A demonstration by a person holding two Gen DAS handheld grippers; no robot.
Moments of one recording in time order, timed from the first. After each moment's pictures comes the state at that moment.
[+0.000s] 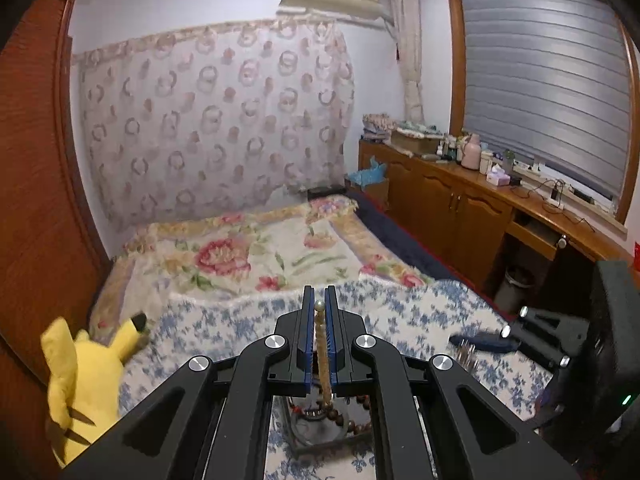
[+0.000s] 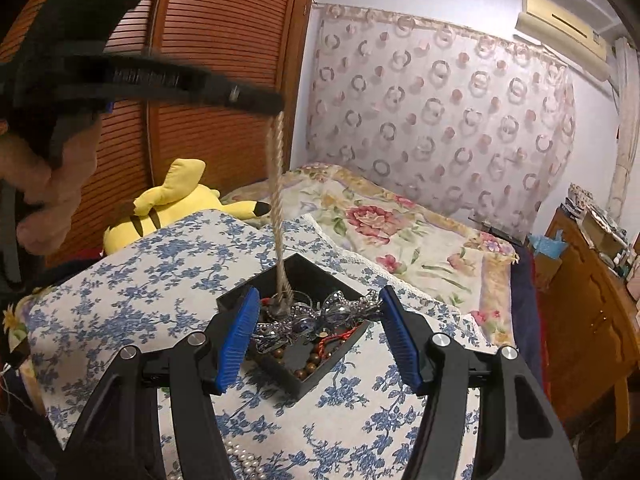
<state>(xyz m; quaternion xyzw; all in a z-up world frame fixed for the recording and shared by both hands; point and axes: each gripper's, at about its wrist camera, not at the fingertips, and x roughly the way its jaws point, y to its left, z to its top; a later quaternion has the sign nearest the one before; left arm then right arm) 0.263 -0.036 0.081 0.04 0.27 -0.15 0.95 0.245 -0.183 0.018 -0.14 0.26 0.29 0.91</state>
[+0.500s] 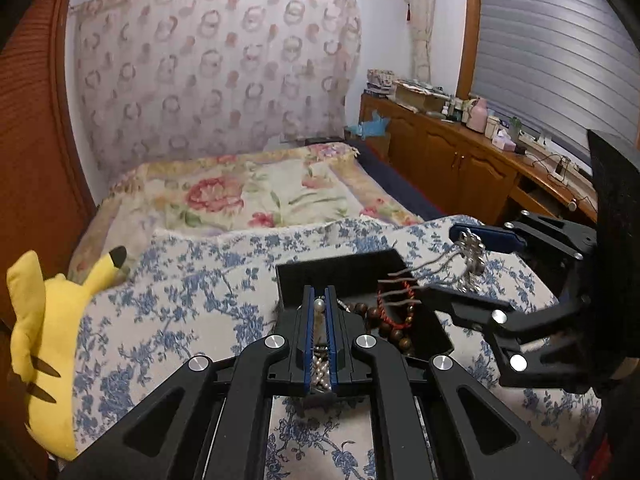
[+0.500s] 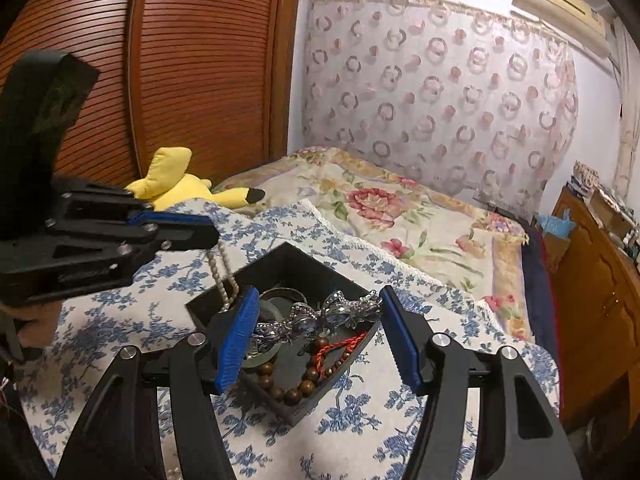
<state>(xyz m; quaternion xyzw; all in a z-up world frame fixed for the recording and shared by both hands) 0.275 -0.009 -0.022 0.02 0.34 -0.15 0.93 0.297 -0.163 -0.025 -0.13 0.30 0.28 0.90</state>
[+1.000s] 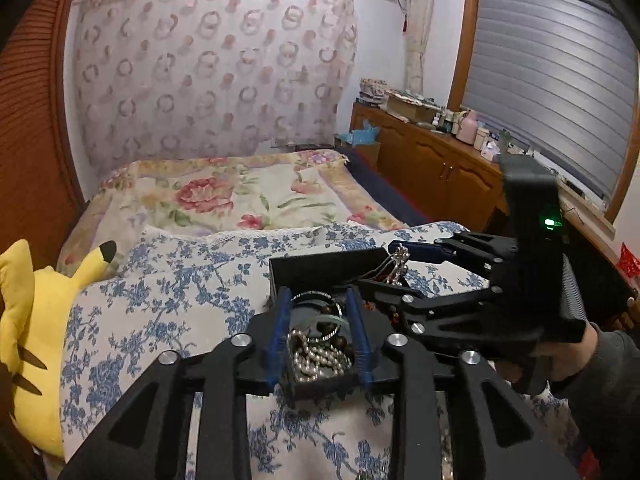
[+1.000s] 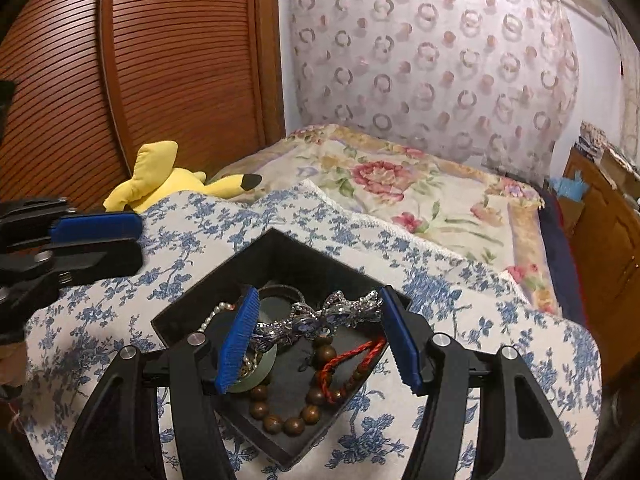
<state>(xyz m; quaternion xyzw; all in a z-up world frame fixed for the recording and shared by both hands) 0.255 0.001 -0.019 0.00 0.32 -0.17 0.93 0.334 -0.146 -0.061 -0.09 0.34 0.28 0.89</state>
